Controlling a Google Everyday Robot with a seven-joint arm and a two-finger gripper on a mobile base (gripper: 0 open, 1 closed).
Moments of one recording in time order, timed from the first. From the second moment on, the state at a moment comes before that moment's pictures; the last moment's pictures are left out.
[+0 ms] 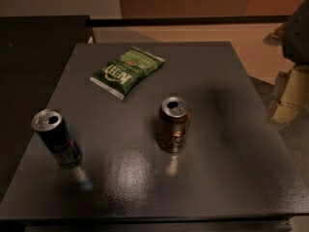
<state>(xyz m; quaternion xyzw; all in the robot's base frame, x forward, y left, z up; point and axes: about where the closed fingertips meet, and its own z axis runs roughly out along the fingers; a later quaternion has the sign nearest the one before) 0.438 -0.217 0.976 -0.60 0.78 -0.03 0.16</state>
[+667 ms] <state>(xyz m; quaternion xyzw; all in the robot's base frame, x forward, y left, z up) 0.479 -0.193 0.970 -0.62 0.76 -0.03 0.17</state>
